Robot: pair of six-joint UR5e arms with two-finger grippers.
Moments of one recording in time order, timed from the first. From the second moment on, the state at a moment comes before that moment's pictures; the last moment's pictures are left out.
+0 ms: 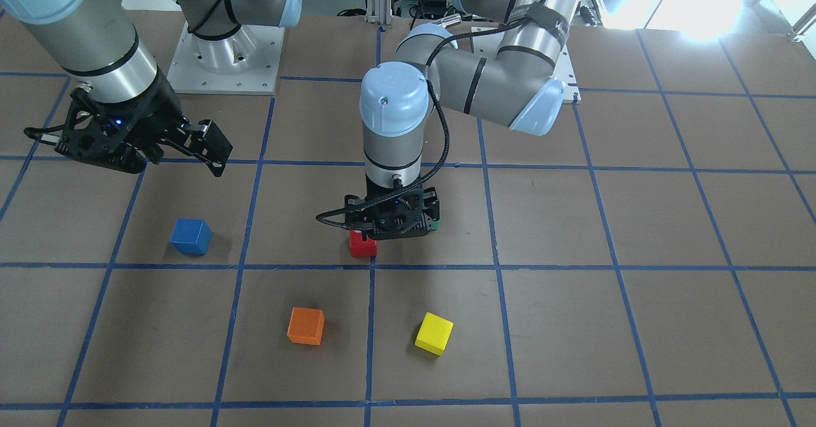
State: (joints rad) left arm -1.92 -1.93 -1.67 -1.01 1.63 -0.47; right arm 1.53 -1.52 1.66 -1.67 -1.53 0.20
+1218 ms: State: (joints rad) left arm -1.61 -1.61 -1.61 -1.58 1.56 -0.07; right arm 1.91 -1.19 1.67 -2.08 -1.54 0.65
